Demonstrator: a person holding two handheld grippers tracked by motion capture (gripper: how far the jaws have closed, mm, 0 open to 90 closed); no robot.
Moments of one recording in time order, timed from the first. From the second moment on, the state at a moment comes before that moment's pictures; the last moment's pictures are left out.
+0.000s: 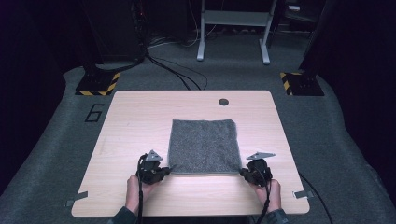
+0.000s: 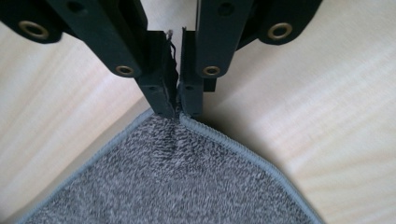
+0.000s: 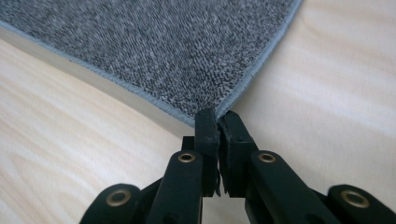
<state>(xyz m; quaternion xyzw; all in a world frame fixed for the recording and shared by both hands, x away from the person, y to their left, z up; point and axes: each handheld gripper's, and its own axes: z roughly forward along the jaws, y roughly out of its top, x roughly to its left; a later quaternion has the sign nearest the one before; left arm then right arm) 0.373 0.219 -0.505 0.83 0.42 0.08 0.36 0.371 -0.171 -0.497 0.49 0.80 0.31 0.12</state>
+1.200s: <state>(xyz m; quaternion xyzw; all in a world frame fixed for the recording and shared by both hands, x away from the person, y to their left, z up) 0.427 0.180 -0.520 0.84 0.40 0.16 0.32 0.429 -0.131 -0.520 0.46 0.82 0.29 0.16</state>
